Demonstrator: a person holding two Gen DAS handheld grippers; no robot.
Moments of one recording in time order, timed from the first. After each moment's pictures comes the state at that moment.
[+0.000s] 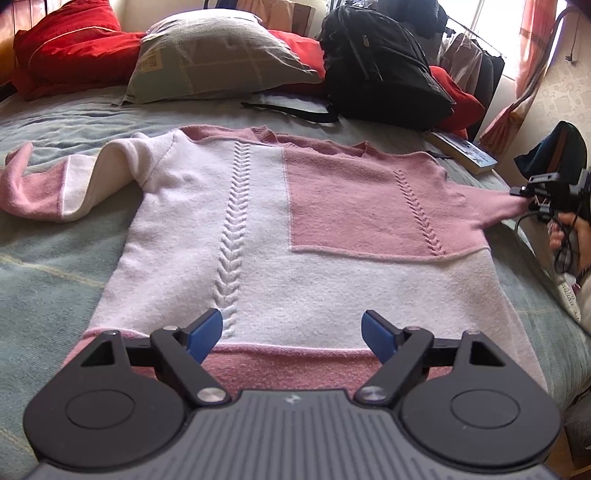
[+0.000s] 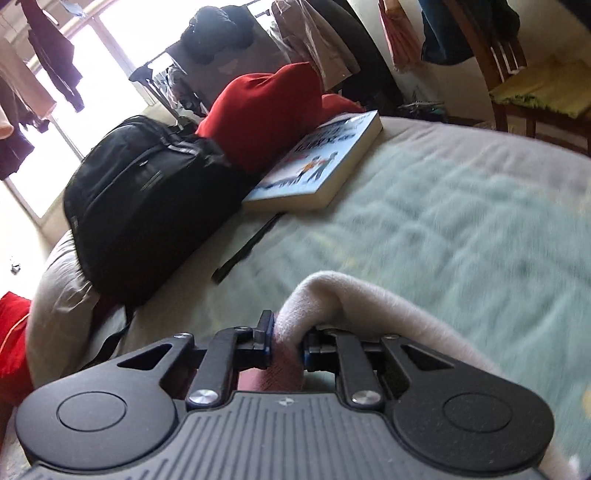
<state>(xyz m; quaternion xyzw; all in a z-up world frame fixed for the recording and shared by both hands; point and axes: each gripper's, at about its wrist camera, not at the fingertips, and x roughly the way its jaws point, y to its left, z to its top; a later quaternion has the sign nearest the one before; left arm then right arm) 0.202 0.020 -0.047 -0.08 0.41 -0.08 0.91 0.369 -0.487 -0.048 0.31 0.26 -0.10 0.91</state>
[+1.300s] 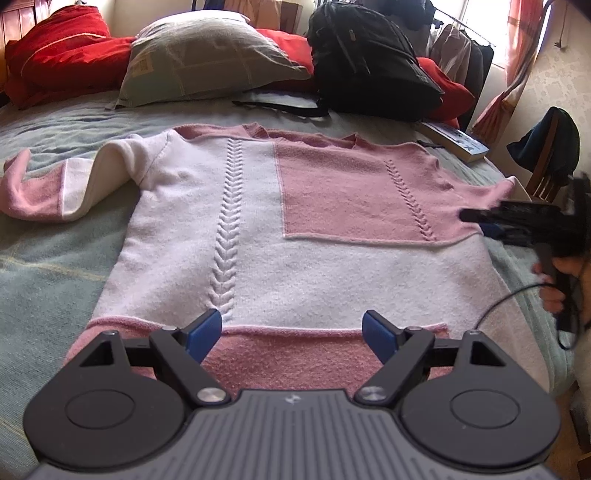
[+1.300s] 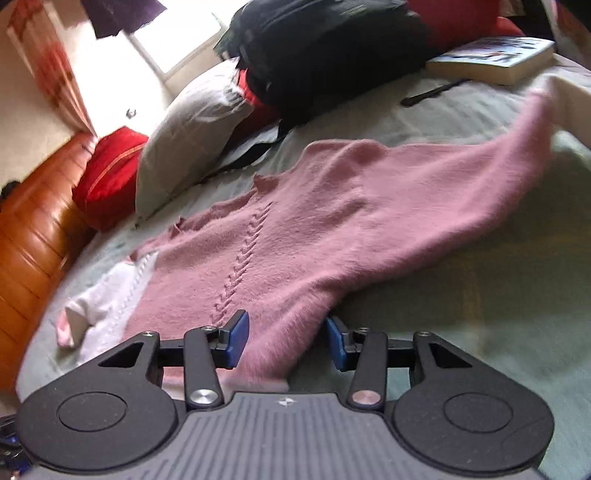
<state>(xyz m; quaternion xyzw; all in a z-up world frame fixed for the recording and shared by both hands) 0.189 0.019 -0.046 -0.06 0.41 -0.10 0.91 0.290 -0.349 -0.073 0.23 0.37 0.16 0.89</state>
